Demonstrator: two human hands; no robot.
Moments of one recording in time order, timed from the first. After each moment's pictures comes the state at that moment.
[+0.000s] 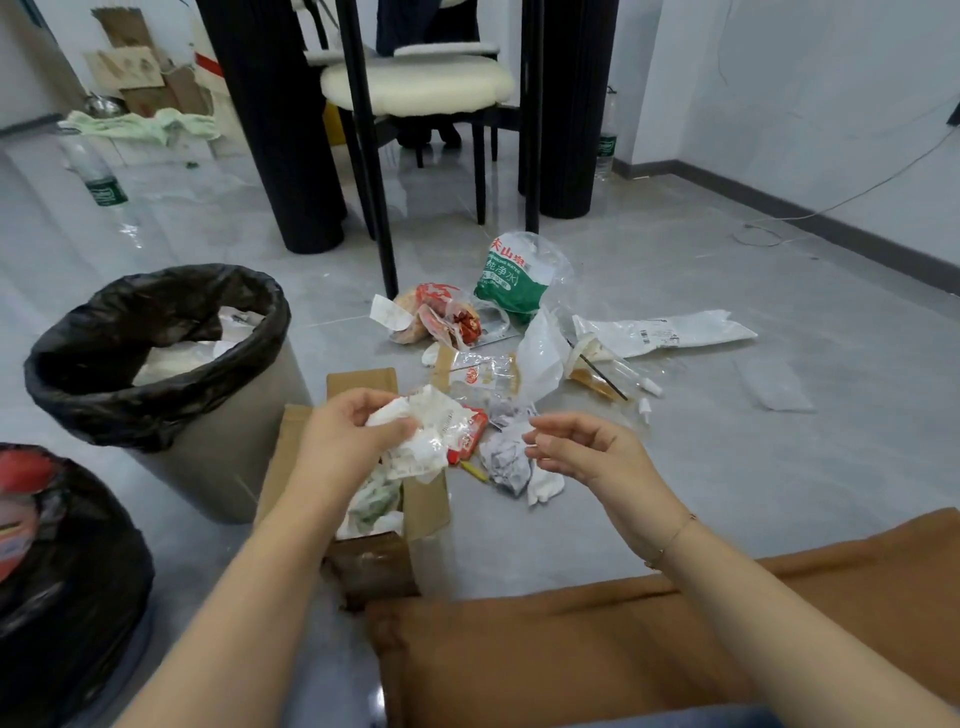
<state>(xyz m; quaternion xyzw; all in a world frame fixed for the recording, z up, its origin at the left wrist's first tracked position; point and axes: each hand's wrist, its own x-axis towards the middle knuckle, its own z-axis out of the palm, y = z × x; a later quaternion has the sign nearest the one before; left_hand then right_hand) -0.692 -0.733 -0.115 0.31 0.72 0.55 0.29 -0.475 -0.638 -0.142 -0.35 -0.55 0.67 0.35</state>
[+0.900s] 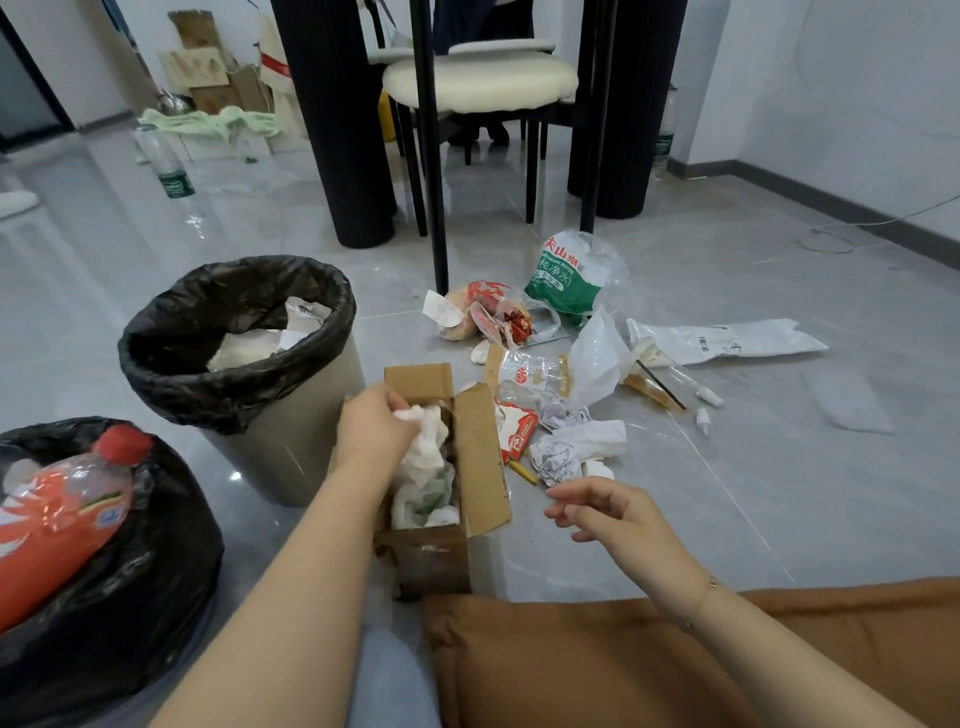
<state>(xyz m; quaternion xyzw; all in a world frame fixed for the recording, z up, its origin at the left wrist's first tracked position) -0.759 -0.714 -0.153 0.32 0.87 0.35 0.12 -0.498 -0.668 -0.182 -0.38 -0.65 0.61 0.24</state>
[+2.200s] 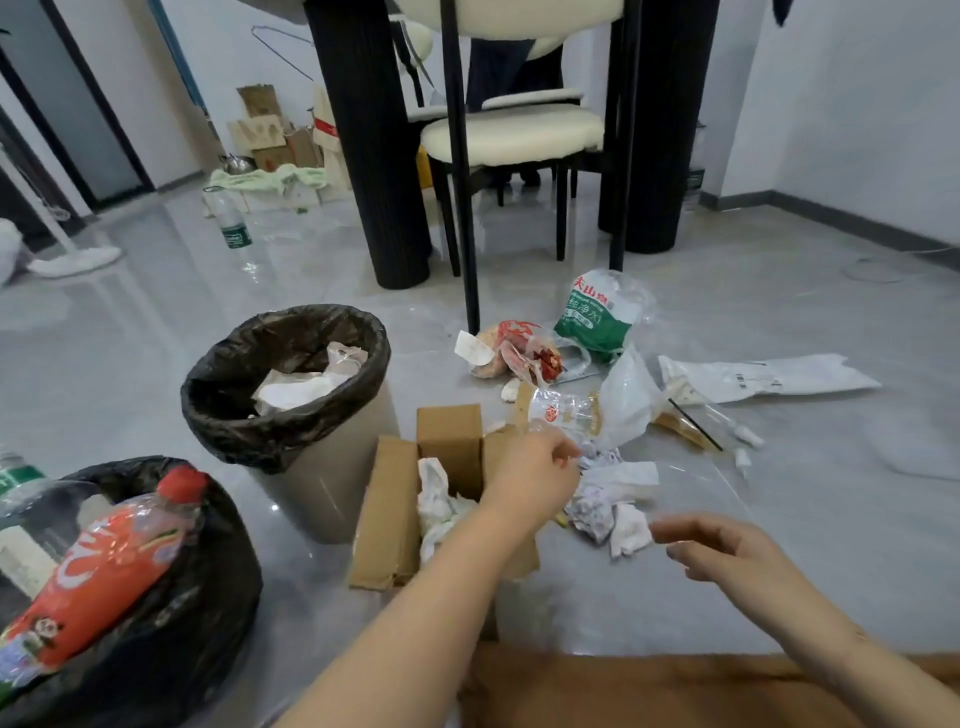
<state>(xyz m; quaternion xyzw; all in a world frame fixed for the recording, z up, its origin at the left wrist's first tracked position) -0.657 -0.678 -0.128 0.52 0.76 0.32 0.22 -0.449 -0.639 -0.159 -0.44 -0.67 0.56 0.23</state>
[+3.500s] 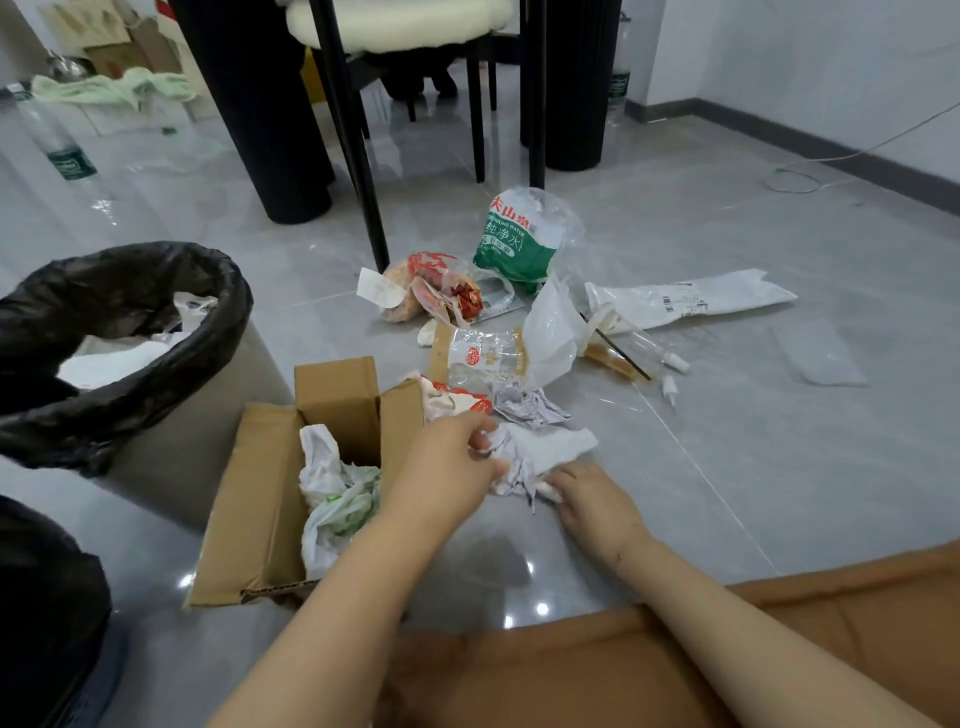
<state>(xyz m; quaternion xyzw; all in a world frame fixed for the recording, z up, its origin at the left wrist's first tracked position) -0.650 -0.666 -0.161 0.48 0.78 0.31 0.27 -0.495 -0.563 -0.308 -0.40 -0.90 0.19 0.07</state>
